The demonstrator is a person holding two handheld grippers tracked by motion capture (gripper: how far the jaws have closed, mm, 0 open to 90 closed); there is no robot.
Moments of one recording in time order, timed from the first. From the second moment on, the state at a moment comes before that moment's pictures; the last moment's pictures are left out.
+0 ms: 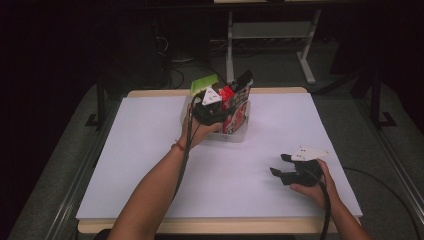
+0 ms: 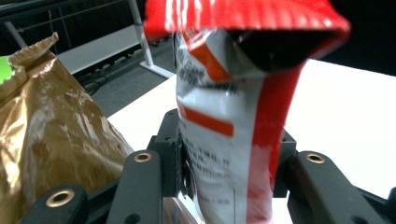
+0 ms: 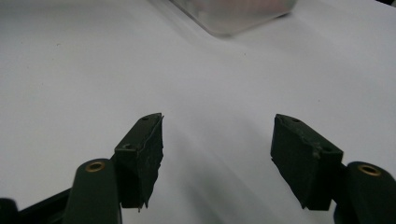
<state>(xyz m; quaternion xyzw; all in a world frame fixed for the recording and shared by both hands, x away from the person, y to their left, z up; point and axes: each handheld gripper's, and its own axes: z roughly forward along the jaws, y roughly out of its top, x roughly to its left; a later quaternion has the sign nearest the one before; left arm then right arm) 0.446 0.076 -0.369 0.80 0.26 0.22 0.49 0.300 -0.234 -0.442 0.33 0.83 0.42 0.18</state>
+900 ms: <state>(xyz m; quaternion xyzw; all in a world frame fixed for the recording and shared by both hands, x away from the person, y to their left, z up) 0.421 0.109 -0.362 0.82 0.22 0.20 0.49 0.299 -0.230 -0.441 0.33 0.83 0.41 0.18</state>
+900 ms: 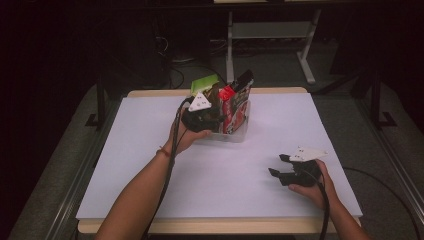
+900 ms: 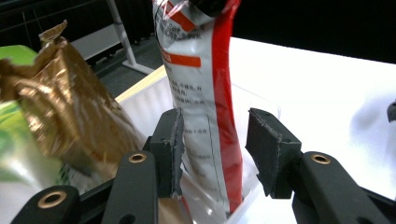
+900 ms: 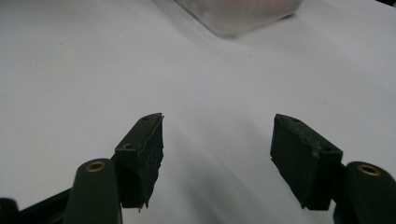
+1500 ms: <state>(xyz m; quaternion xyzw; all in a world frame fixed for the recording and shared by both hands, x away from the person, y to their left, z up) 0.401 0.155 -0.378 0.82 0.23 0.22 0.47 0.298 -0.230 -0.440 0.33 0.83 0.42 0.18</state>
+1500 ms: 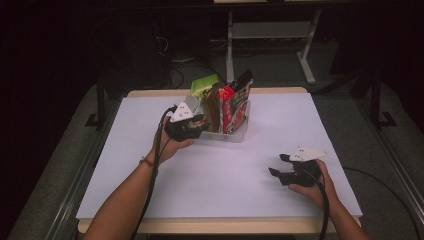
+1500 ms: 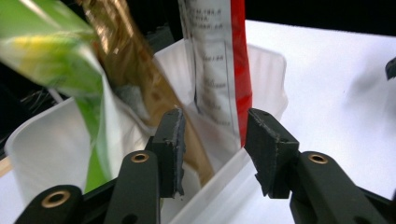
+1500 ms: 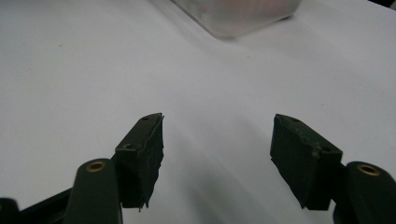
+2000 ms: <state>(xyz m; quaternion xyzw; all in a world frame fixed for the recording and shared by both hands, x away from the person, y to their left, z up) 0.373 0.187 -0.394 0.84 0.22 0.23 0.45 0.294 -0.225 -0.435 0.31 0.84 0.40 0.21</state>
